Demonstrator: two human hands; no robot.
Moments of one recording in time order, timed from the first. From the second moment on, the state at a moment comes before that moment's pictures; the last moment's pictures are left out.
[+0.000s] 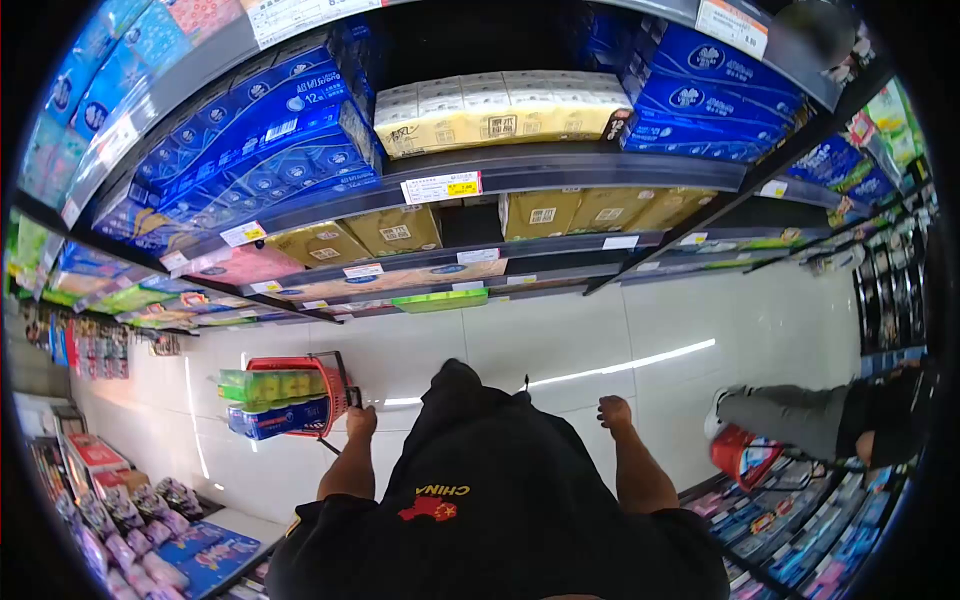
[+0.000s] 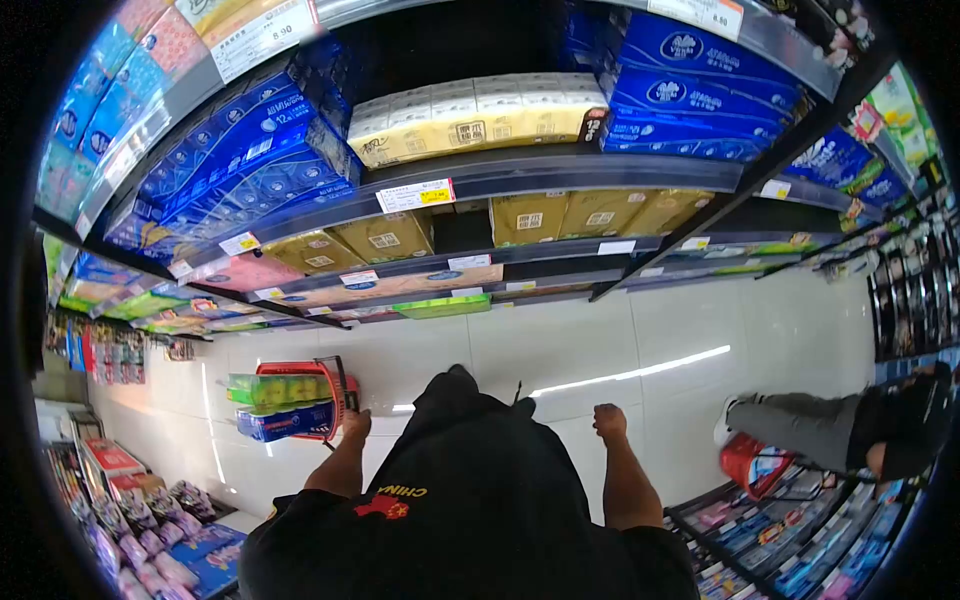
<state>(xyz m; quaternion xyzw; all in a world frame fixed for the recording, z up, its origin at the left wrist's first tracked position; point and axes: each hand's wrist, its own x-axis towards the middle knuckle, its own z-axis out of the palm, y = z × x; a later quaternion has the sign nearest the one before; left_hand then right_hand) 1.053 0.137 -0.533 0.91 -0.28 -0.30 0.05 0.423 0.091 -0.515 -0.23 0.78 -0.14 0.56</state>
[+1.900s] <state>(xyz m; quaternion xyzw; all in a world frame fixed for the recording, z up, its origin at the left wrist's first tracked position) 0.642 0.117 -0.466 0.76 -0.41 -0.48 0.17 0.320 -0.081 -0.475 -0.09 0.55 -0.34 0.76</state>
